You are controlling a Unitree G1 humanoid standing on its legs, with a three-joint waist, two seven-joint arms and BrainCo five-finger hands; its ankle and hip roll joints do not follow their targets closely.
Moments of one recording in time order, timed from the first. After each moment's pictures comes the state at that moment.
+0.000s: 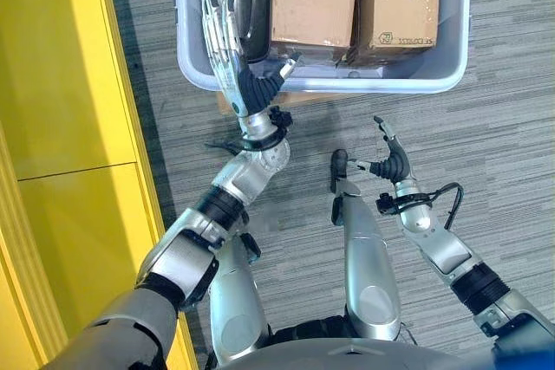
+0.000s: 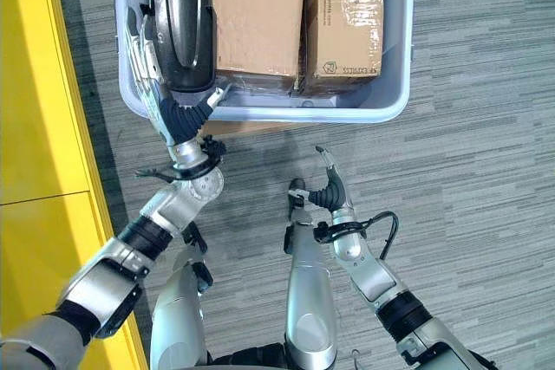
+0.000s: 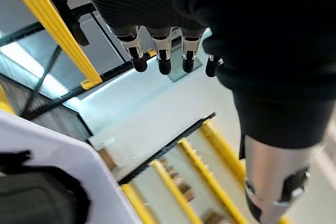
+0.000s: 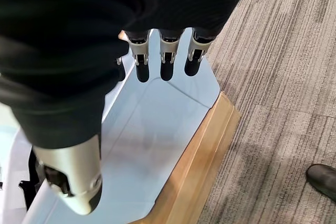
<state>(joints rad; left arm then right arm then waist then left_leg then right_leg) -0.85 0.30 -0.47 0.55 0.41 -0.17 1.28 -0.28 -0.49 0.50 0.14 0.07 -0.04 -0.48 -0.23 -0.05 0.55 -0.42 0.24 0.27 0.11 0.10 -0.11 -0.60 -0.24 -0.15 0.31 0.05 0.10</state>
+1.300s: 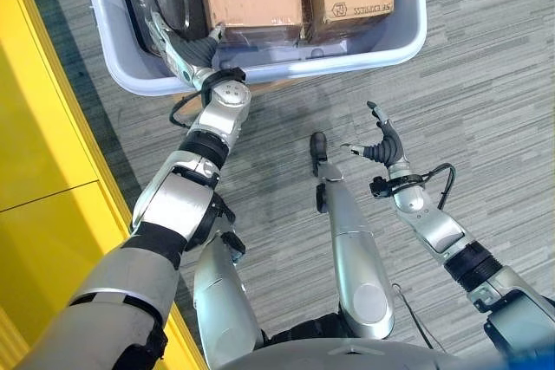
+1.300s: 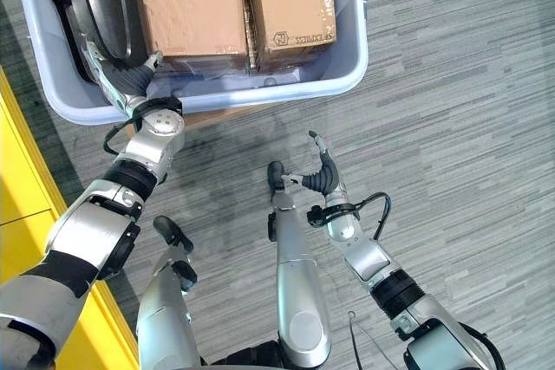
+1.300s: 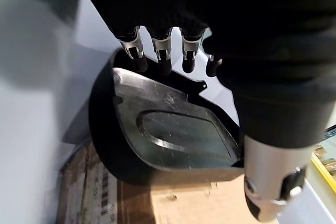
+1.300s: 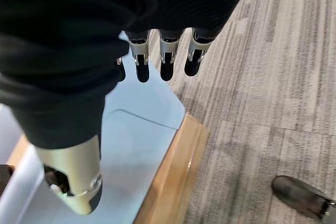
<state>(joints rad) -1.15 0.33 -0.34 1.02 -0.29 -0.09 1.07 -0.40 -0.49 0.54 0.18 0.13 0.02 -0.49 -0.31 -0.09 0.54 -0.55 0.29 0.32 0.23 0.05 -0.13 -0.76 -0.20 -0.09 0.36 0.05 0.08</state>
